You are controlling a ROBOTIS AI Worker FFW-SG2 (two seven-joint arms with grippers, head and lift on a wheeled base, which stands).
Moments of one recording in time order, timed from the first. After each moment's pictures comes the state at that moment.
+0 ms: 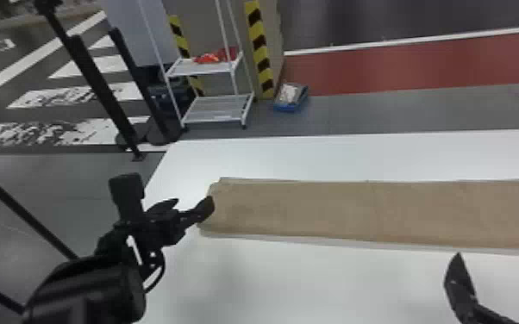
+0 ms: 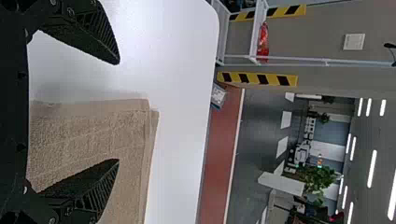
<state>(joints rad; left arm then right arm) 0.05 0.03 0.46 -1.89 -0.05 0.76 -0.47 0.67 0.00 0.15 -2.11 0.10 -0.04 -0.01</state>
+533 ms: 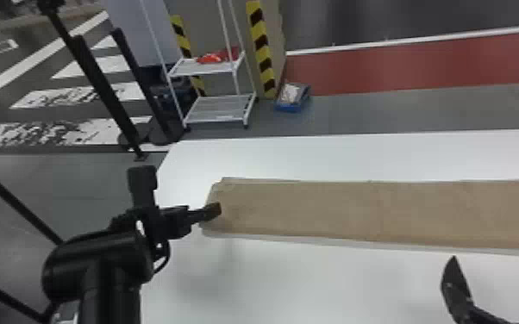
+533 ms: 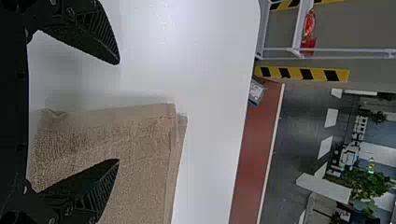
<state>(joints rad) -0.07 0.07 0.44 -1.75 -0.15 0.90 -0.56 0.65 -0.03 0.16 -2.10 0.10 -0.02 -0.01</state>
